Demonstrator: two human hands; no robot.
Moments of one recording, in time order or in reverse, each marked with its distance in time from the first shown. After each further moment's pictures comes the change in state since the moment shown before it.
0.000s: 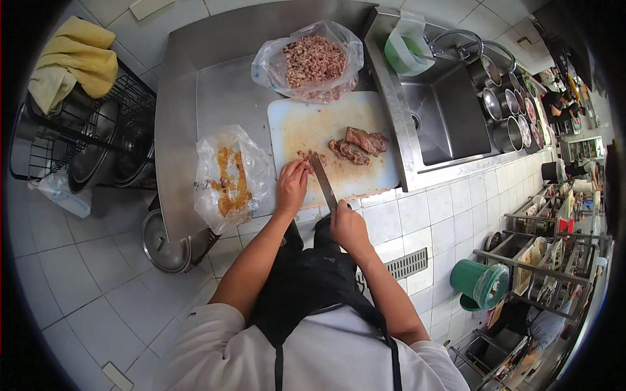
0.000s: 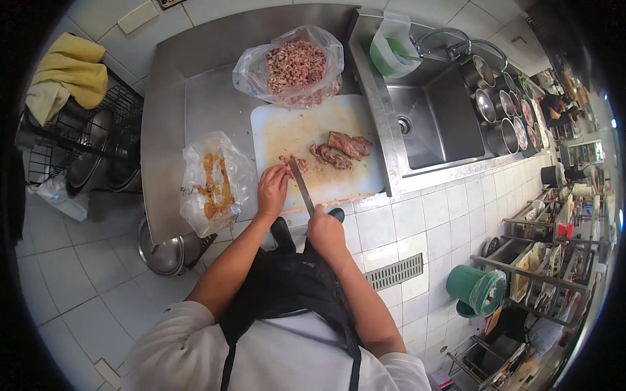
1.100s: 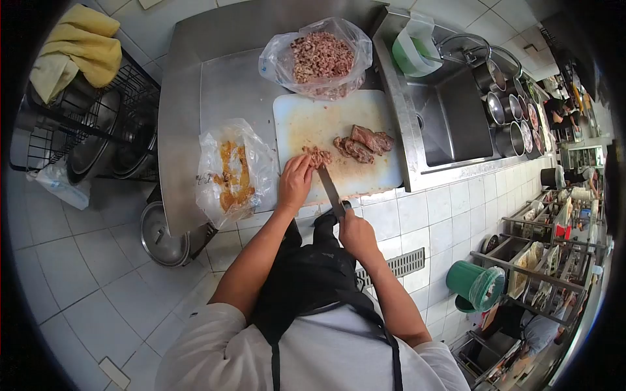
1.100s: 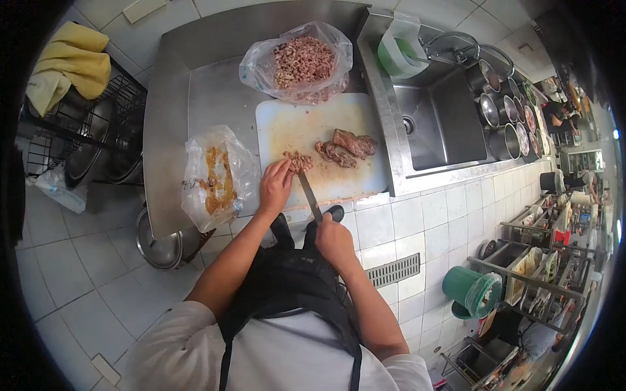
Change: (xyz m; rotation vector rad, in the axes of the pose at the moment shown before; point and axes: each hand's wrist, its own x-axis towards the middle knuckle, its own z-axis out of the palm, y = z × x) left_hand 0.006 0.005 -0.008 0.013 0.018 0.029; right_hand -0.020 0.007 -0.005 -0.013 -0.078 0.018
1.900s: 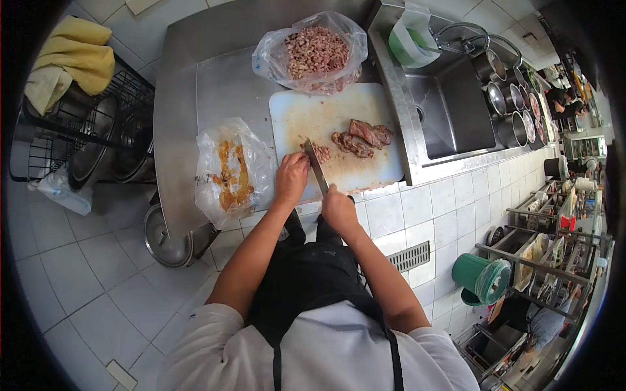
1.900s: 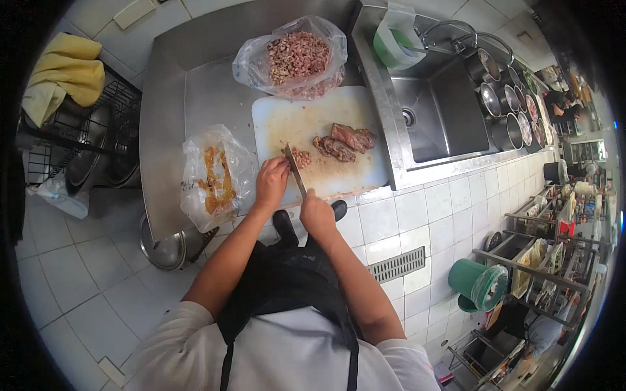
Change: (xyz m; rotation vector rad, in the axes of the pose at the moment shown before) left_hand 0.008 -0.007 -0.002 0.052 -0.097 0.029; right_hand 0.058 -0.004 0.049 0.020 0.060 -0.016
